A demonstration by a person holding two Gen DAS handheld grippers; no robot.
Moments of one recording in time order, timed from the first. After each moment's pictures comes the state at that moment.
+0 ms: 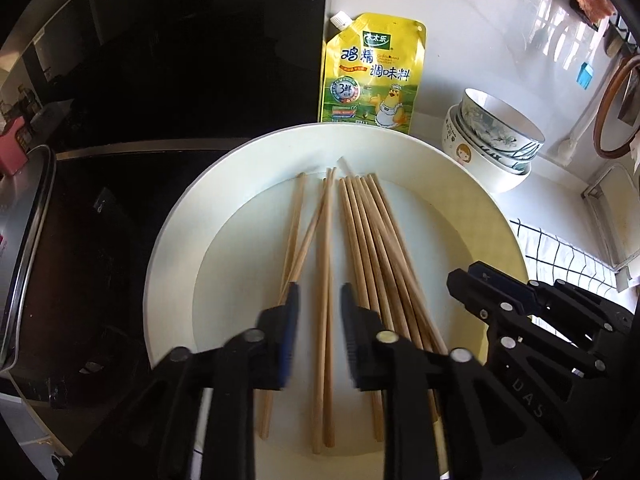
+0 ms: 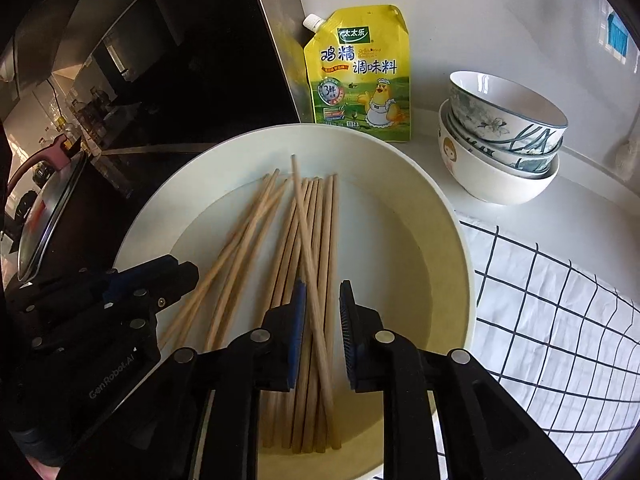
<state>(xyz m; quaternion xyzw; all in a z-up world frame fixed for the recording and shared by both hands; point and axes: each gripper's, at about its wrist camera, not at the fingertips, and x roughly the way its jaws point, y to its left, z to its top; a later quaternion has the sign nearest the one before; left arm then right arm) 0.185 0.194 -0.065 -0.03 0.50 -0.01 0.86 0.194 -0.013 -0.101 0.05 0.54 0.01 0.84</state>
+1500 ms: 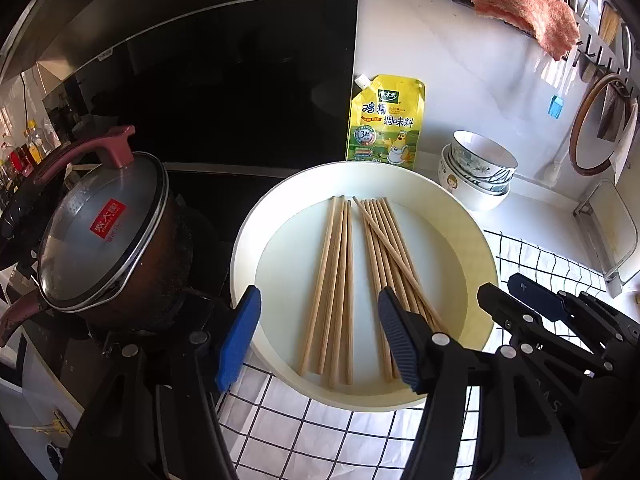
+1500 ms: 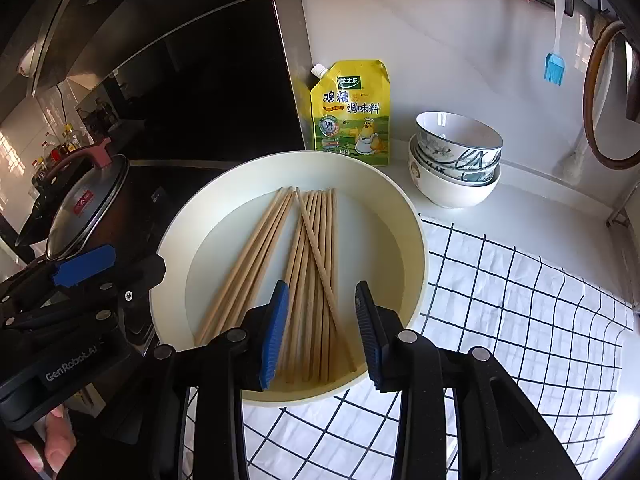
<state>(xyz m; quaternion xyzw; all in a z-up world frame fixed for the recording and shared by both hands) 0.112 0.215 0.001 -0.02 0.44 0.03 0.90 0.131 0.013 -0.039 0.03 0.50 -0.02 0.87</state>
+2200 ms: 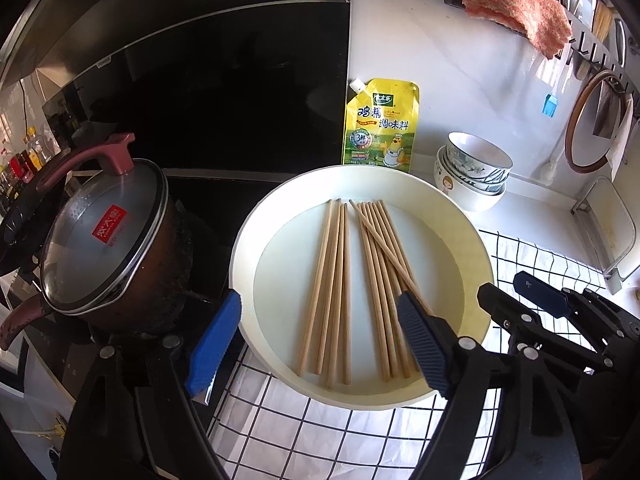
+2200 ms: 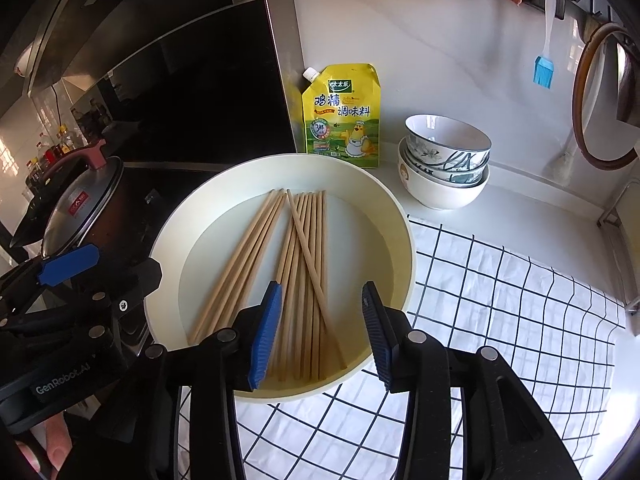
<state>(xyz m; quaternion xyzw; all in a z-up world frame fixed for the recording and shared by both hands) 0.107 0.209 0.005 -0.02 0.44 0.03 0.90 0.127 0.011 -0.037 0.03 0.50 -0.04 0.87</state>
